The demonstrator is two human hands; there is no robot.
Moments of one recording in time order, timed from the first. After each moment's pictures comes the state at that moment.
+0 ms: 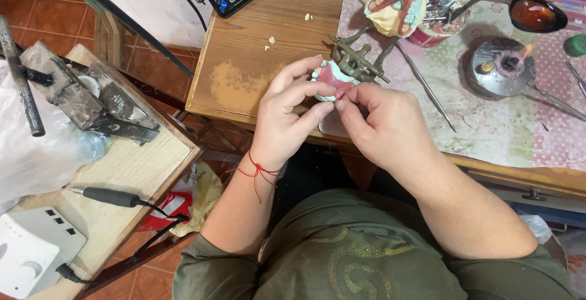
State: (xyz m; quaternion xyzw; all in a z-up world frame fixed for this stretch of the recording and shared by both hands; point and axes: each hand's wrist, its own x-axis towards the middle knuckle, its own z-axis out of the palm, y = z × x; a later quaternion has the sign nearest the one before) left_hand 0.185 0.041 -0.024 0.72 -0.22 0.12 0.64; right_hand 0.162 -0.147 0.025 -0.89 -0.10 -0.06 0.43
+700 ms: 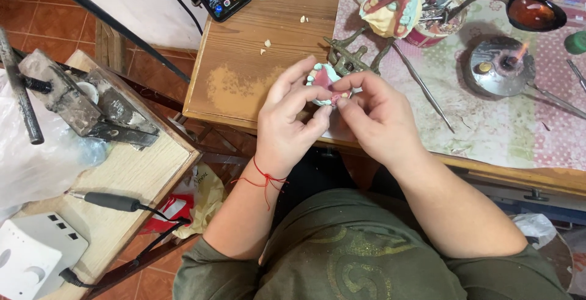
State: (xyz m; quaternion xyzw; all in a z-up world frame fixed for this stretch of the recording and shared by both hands) left_hand 0.179 0.027 -0.023 0.76 -0.21 0.20 0.58; right_hand 0.176 -0.153 -0.018 -0.73 -0.07 0.01 0.68
